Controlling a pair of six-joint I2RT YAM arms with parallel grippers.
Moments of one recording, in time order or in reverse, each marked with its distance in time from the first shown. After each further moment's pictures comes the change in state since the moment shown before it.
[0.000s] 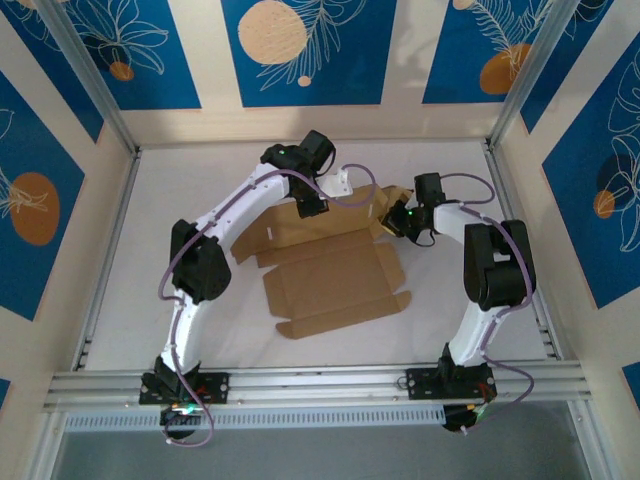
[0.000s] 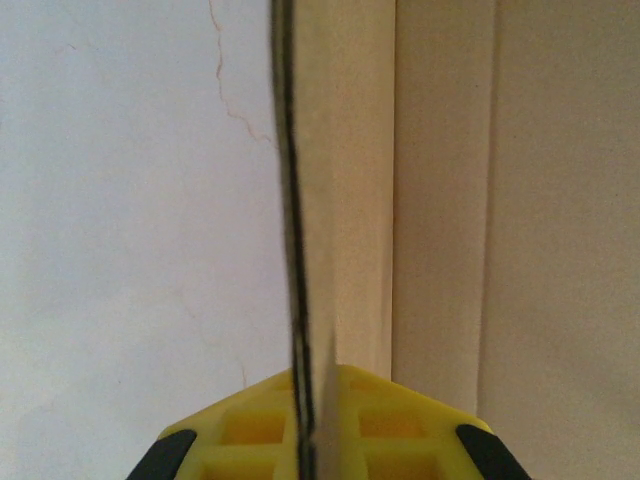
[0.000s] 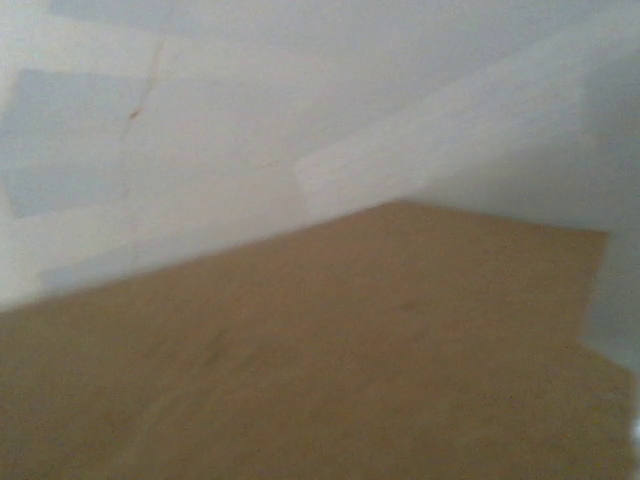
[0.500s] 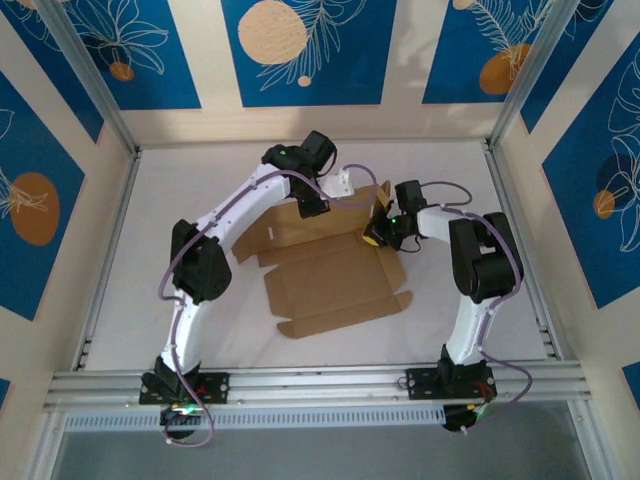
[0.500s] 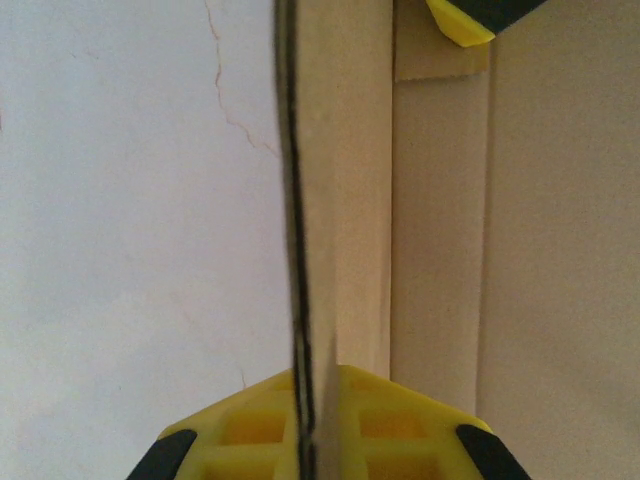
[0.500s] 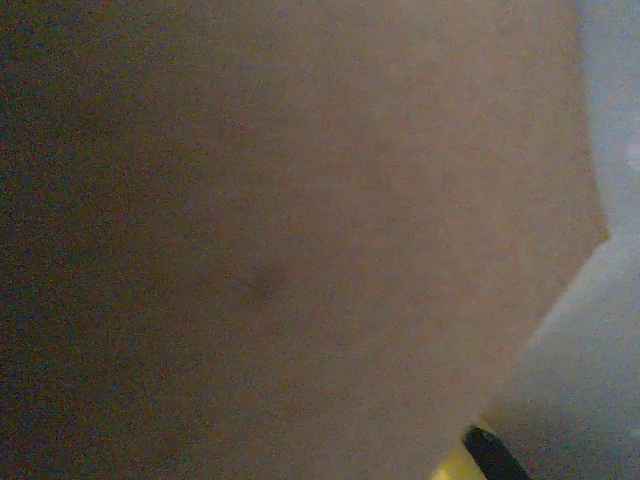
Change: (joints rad) left arm -0.006 0.000 0.000 0.007 0.000 0.000; right arm 0.087 0.086 -0.003 0.020 -0.074 0.048
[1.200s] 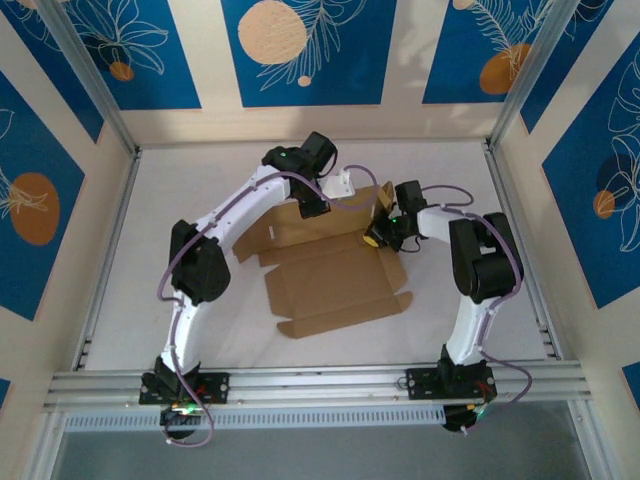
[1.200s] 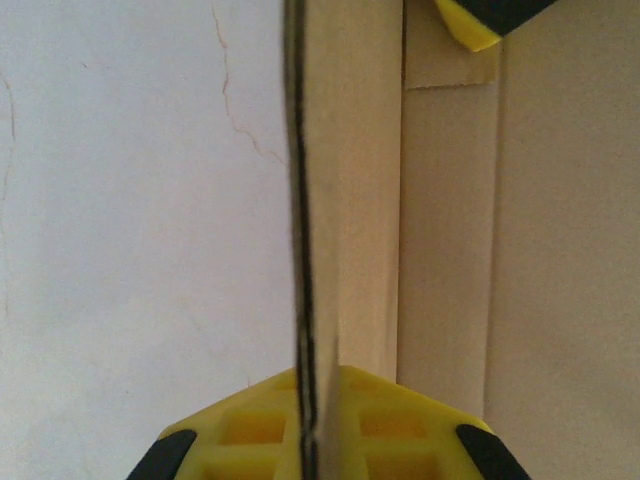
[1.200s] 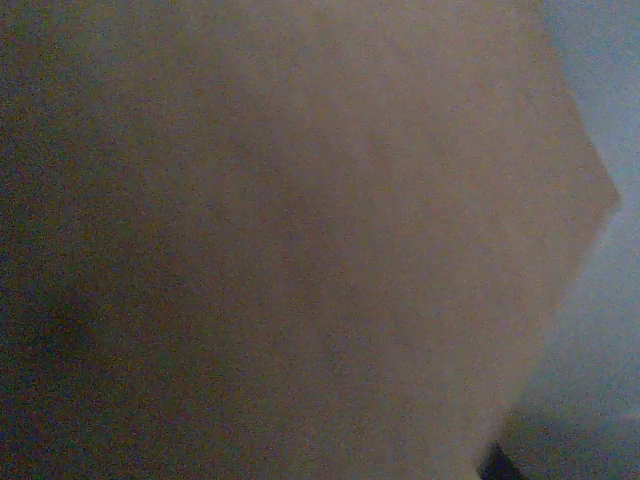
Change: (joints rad) left arm -0.005 -0.018 -0.042 0.043 -0.010 0.001; right arm -0.014 -0.036 -0.024 -0.011 0.014 0.085
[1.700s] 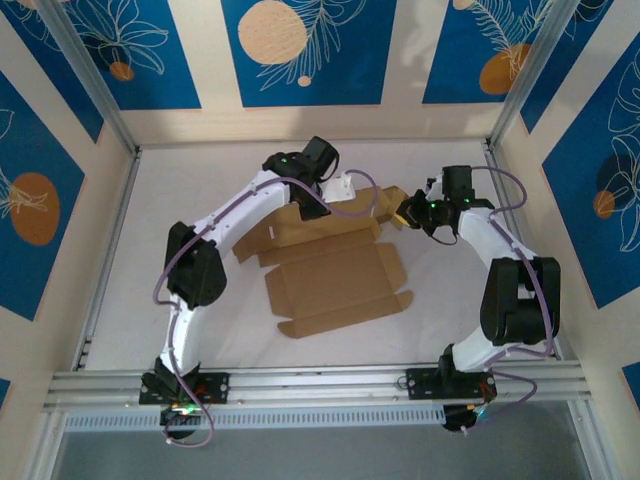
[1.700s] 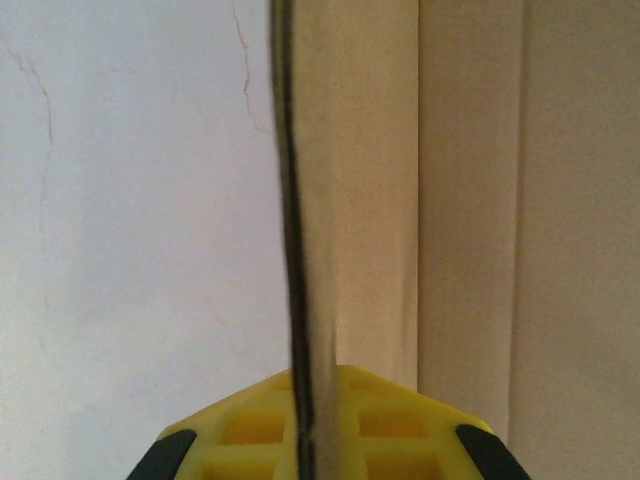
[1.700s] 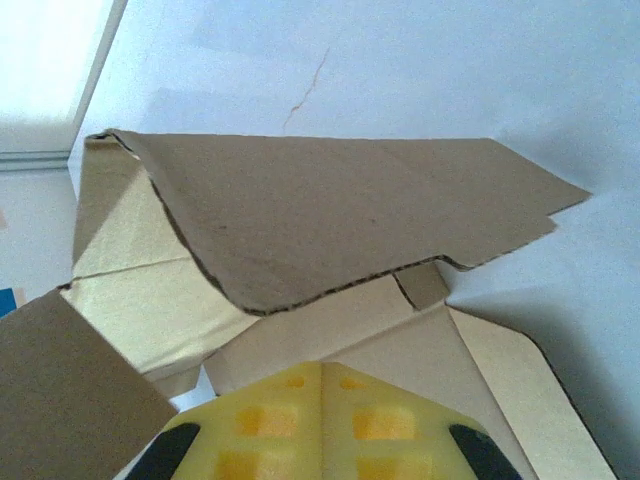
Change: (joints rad) left arm -0.024 -0.051 -0.098 0.089 -0.076 0.024; right arm -0.182 -0.325 0.004 -0.156 -0.057 -0.119
